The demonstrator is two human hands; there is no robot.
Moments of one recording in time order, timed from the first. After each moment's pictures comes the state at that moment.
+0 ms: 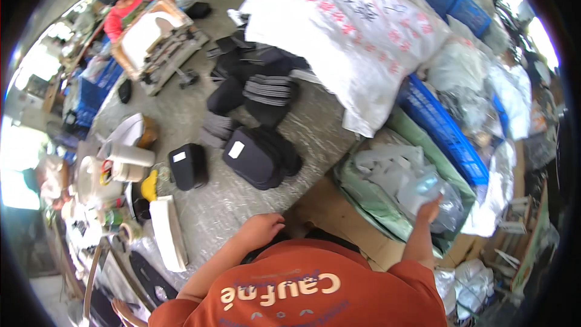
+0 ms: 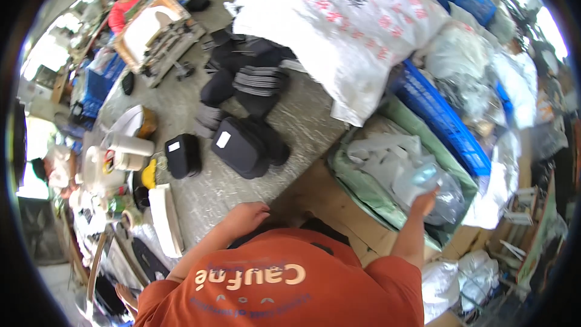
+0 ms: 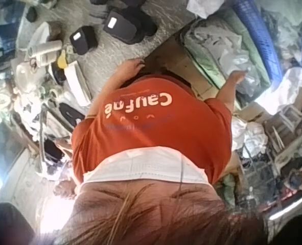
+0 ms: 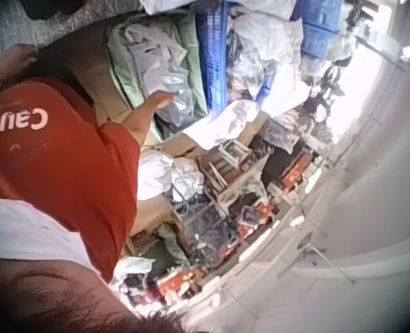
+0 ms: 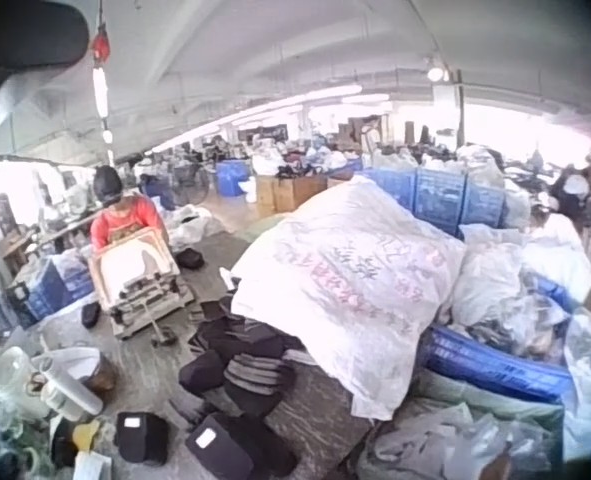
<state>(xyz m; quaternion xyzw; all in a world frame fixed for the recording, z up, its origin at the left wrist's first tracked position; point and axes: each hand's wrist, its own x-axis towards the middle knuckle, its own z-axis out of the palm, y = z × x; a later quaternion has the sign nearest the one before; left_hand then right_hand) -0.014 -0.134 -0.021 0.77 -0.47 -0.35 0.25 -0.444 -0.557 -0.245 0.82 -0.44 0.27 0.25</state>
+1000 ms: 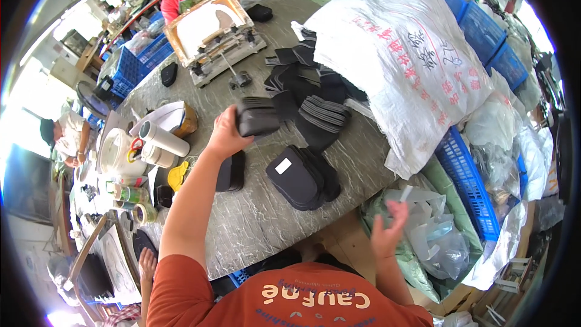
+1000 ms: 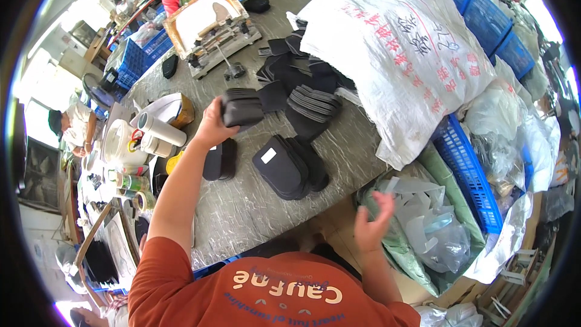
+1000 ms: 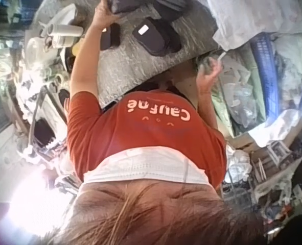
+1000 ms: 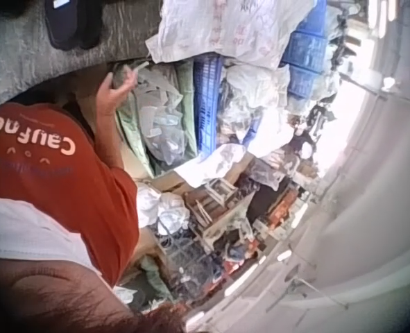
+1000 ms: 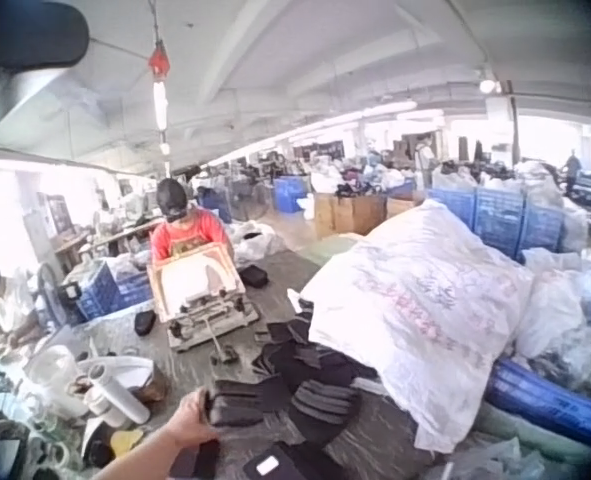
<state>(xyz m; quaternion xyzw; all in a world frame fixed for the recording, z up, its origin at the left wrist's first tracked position) 0.226 -0.128 0.051 0.91 -0.34 -0.03 0.22 -0.151 -0.362 -0.034 0.79 -0.27 0.35 -0.42</state>
